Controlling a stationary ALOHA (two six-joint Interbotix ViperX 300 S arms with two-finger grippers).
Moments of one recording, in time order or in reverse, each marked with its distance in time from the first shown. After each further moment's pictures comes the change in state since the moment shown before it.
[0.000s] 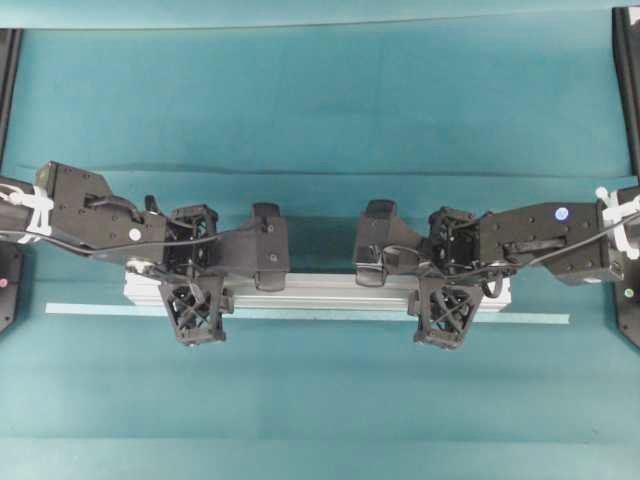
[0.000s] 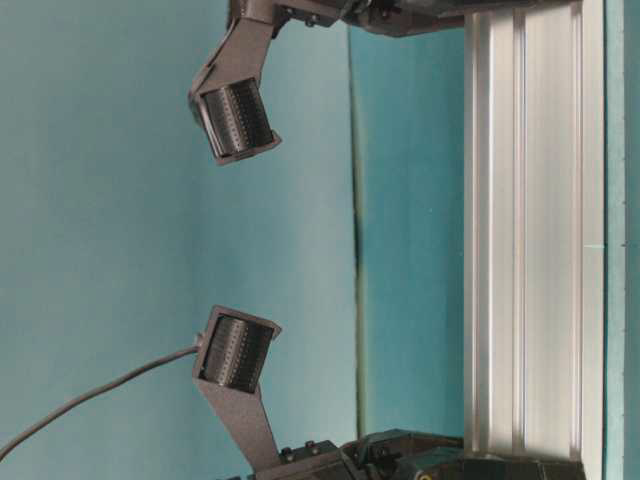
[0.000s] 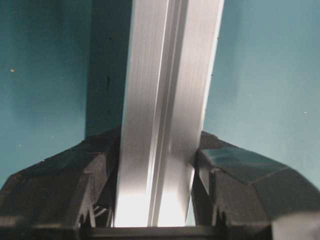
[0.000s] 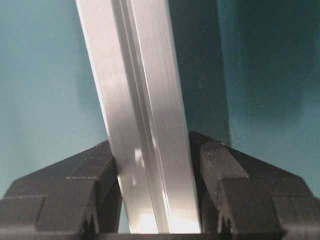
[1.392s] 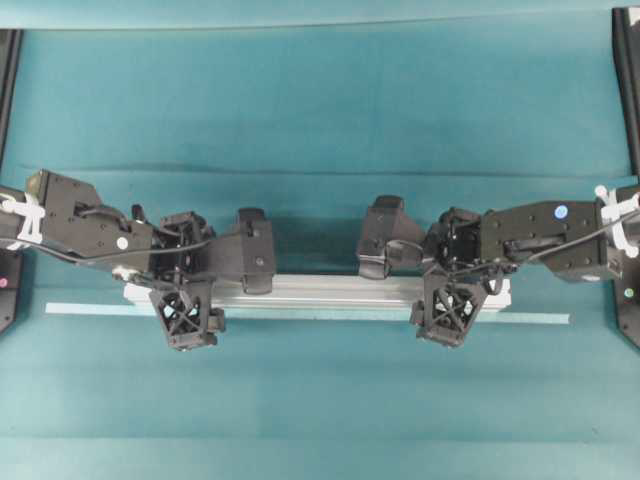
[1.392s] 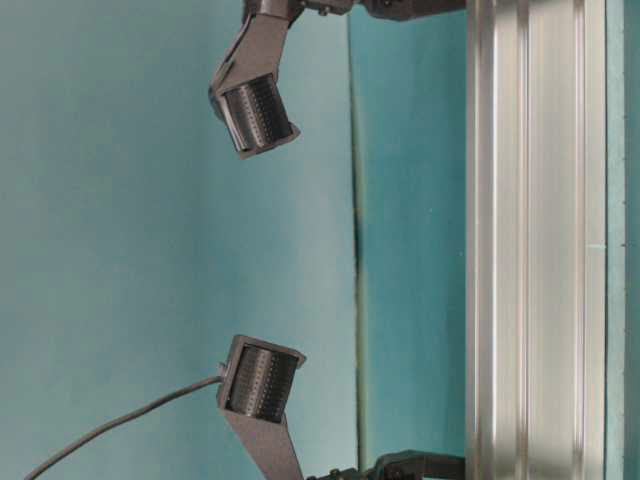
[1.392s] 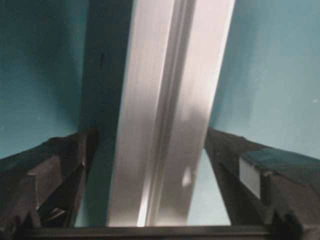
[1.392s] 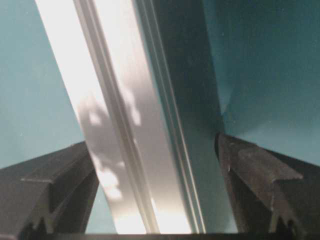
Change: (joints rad) left arm -0.017 -0.008 0.069 -0.002 -0.115 -0.023; right arm -0.006 0.006 0.015 0.008 0.020 0.041
